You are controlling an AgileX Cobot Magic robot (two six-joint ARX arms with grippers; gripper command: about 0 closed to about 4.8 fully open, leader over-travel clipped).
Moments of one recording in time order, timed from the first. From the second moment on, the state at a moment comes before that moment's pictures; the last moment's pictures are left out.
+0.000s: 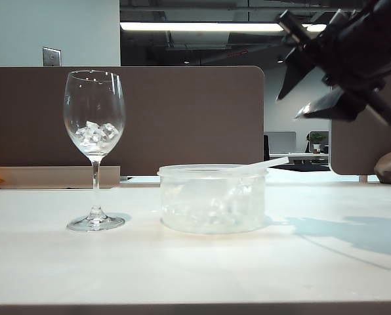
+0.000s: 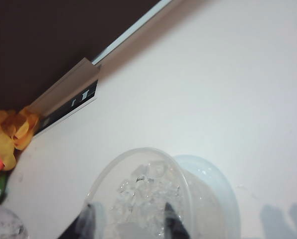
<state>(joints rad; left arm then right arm) -0.47 0.01 0.01 -0.18 0.02 0.01 0.47 1.24 0.61 0.33 0.03 0.78</state>
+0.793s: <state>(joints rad) -0.47 0.01 0.01 -0.18 0.02 0.01 0.24 0.61 0.33 -0.01 0.04 0.32</state>
